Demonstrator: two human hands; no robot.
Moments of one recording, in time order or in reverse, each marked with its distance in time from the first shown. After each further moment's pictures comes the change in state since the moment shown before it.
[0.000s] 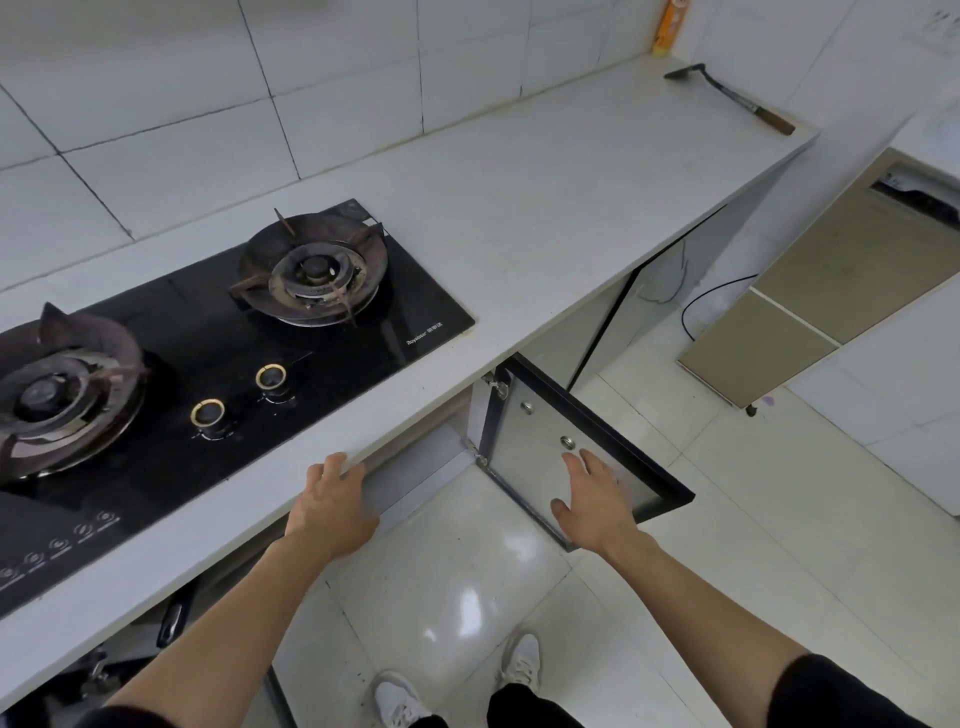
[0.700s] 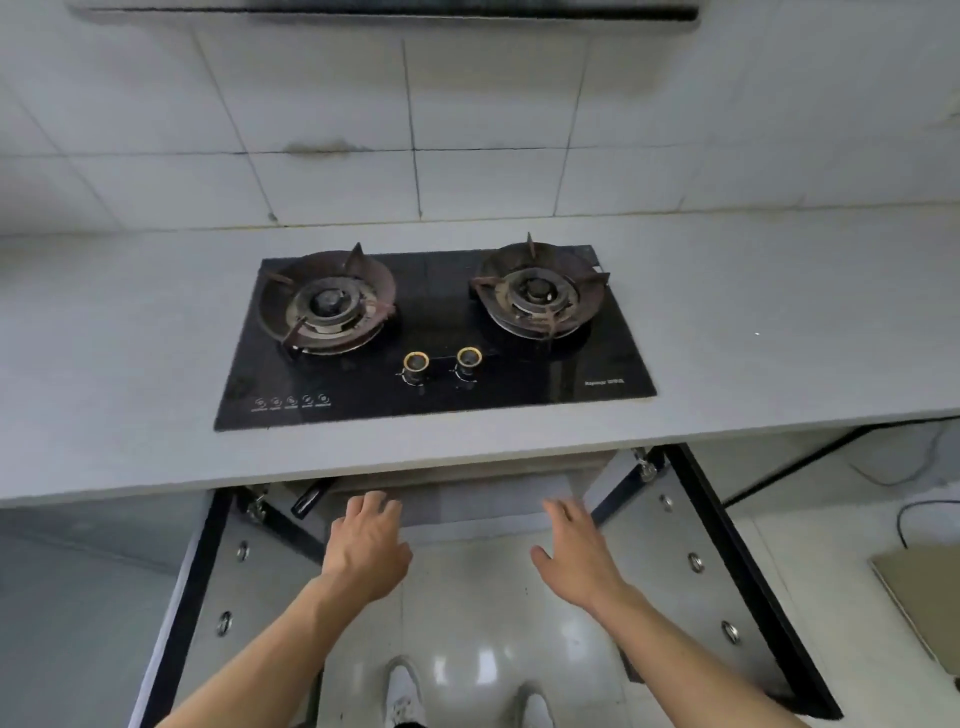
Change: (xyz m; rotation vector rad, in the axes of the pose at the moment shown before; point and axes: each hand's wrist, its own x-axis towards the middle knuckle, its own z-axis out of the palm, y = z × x) left_hand -0.122 -0.043 0.038 -0.173 0.117 -0.443; right_hand -0.002 -0.131 0.020 -0.047 -0.147 -0.636
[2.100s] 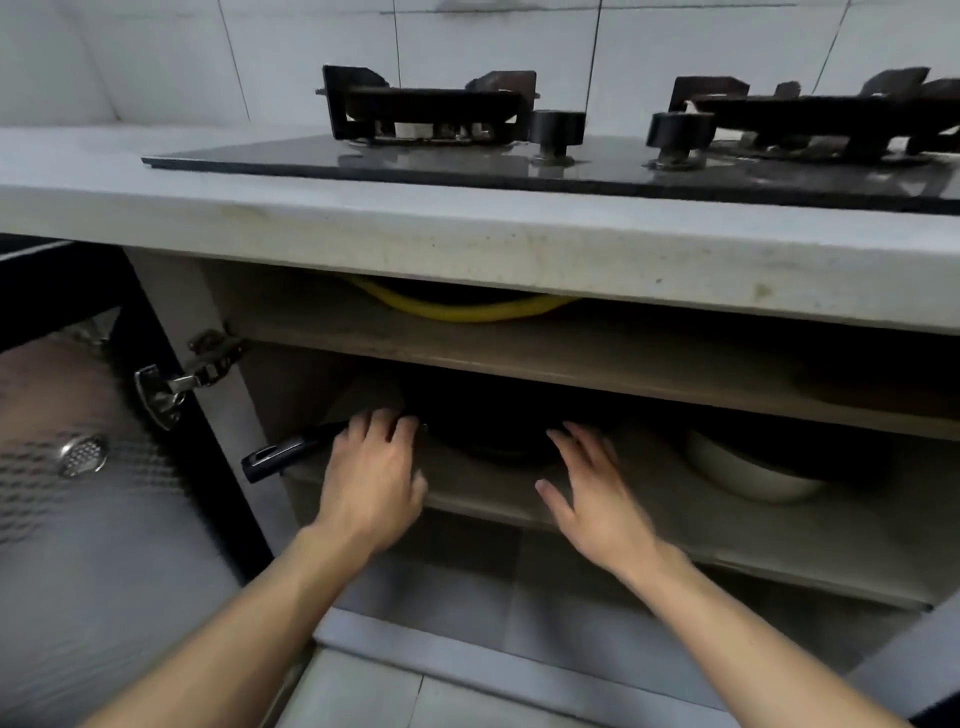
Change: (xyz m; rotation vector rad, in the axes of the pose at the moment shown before) left_hand 0.269 -0.116 0.282 0.130 0.802 -0.189; right_hand 0.365 0.057 0.289 -0.067 0.498 -0.665
